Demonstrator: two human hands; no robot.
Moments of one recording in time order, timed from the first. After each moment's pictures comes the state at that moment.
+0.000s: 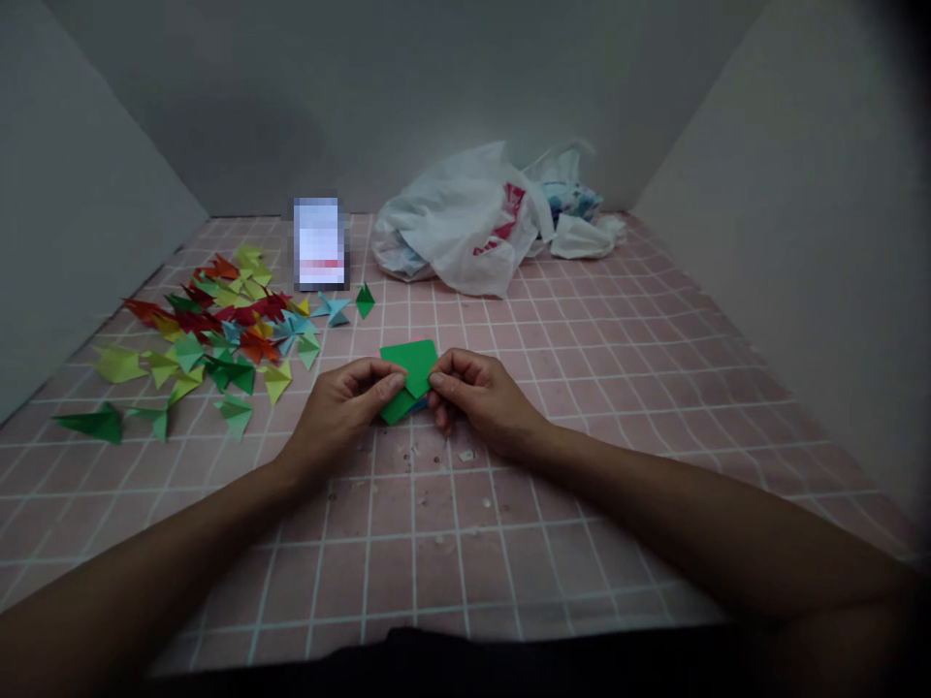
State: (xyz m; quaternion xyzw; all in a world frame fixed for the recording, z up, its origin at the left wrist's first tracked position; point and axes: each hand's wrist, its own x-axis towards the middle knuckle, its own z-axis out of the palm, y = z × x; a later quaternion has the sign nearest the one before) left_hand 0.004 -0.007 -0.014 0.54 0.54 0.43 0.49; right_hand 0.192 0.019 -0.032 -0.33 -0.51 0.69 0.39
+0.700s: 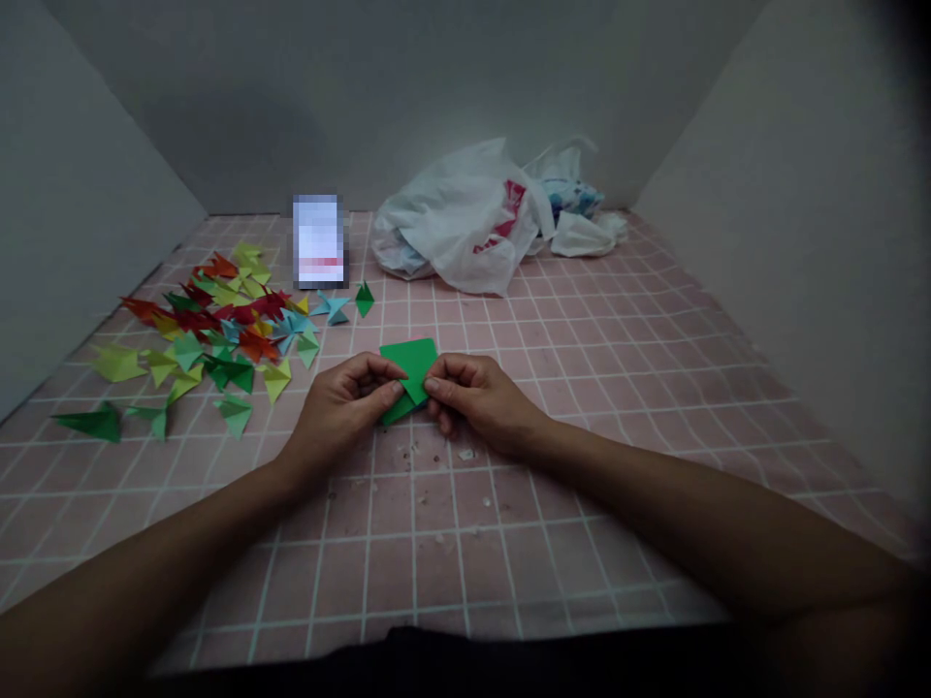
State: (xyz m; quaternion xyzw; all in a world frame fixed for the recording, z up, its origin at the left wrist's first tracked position) left_hand 0.008 -0.009 -0.011 0.52 0.52 0.46 0.49; right_hand 0.193 0.020 -0.028 -0.34 -0.52 0.70 0.34
